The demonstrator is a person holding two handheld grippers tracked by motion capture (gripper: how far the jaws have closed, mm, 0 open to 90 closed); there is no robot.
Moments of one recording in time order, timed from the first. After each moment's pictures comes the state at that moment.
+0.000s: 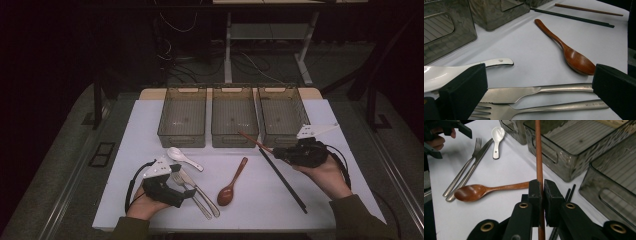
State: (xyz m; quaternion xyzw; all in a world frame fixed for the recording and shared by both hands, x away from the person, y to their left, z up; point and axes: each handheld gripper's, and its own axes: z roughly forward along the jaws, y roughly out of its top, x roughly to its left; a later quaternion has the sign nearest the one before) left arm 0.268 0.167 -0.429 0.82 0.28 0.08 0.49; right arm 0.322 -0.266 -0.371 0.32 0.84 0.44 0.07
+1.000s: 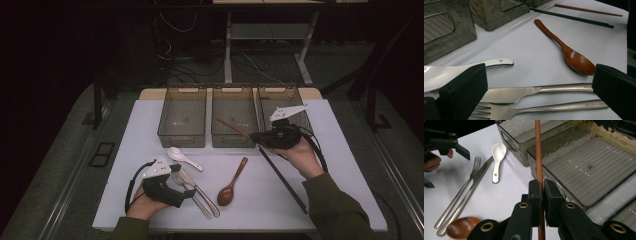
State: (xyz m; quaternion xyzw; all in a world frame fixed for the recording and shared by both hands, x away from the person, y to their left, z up) left arm 0.268 0.168 -0.429 0.82 0.28 0.08 0.49; right arm 0.366 -0.207 -0.352 0.30 0.84 0.44 0.07
